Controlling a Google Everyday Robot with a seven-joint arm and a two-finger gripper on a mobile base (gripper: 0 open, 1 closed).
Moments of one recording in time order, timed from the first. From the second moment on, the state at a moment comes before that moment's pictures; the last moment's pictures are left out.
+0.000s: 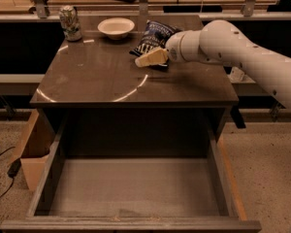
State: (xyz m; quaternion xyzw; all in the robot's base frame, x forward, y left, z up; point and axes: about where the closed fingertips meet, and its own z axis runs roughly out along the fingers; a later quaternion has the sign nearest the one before) arm 0.769 -0.054 0.877 -0.33 0.77 0.14 0.53
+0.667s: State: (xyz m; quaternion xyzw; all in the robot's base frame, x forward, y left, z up) arm 0.776 -0.053 0.854 -0.32 0.78 0.15 0.51
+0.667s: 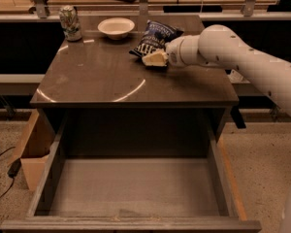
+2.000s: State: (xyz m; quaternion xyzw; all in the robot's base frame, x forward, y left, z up) arm 0.704 -0.102 0.963 -0.47 0.67 0.18 0.54
